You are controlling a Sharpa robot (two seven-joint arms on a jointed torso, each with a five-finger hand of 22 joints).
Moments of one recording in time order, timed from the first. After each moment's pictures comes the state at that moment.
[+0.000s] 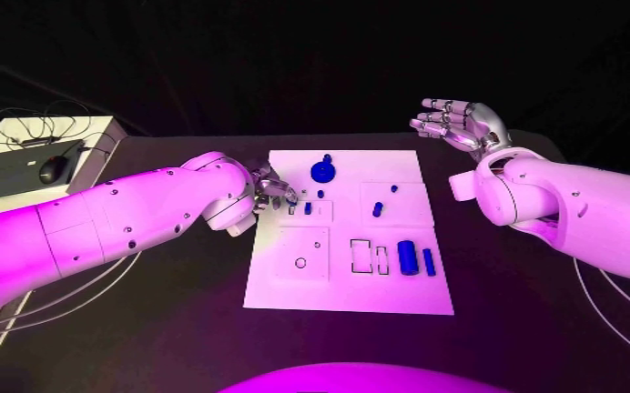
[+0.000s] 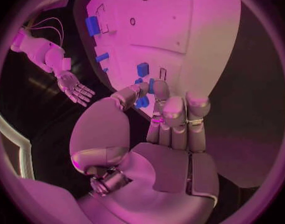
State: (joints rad) left arm 1.19 -0.71 -0.04 1.43 -0.93 -0.21 -0.62; left_hand 1.02 -0.18 0.70 -0.09 0.38 1.08 0.05 0.34 0.75 1.33 -0.06 0.70 0.69 1.42 -0.12 1.16 0.96 0.07 1.27 -0.14 1.09 1.19; right arm 1.21 -0.83 -0.10 1.35 -0.33 -0.54 0.40; right_hand 1.26 0.01 -0.04 -0.08 0.37 0.65 0.18 0.05 0.05 0.81 0.21 0.05 0.05 0.88 0.19 0.05 0.06 0.06 0.74 0.21 0.07 0.06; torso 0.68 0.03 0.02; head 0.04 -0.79
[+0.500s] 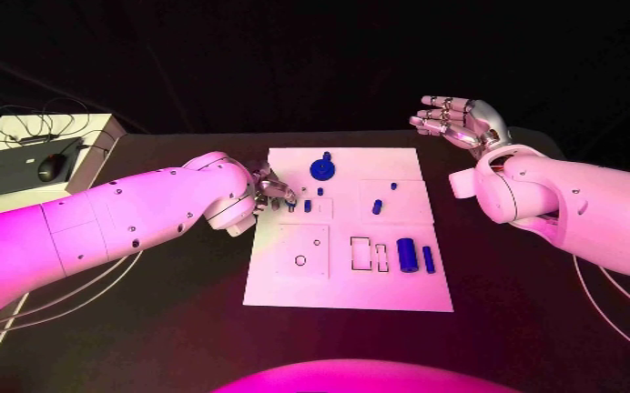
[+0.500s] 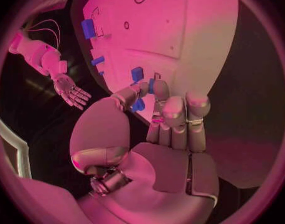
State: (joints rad) left arm 1.18 -0.70 -0.04 1.42 -0.94 -0.19 -0.64; left_hand 1.02 -0.18 0.70 -0.09 0.38 1.08 0.05 0.33 0.75 1.33 -0.06 0.70 0.70 1.42 -0.12 1.16 0.96 0.07 1.27 -0.14 1.09 1.19; right arm 1.21 -0.84 -0.10 1.35 -0.33 -0.54 0.40; right_hand 1.26 0.01 -0.04 -0.08 0.37 0.65 0.18 0.05 0.05 0.81 0.21 0.05 0.05 0.88 0.19 0.05 0.06 0.06 0.74 0.21 0.07 0.06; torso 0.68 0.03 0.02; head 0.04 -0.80
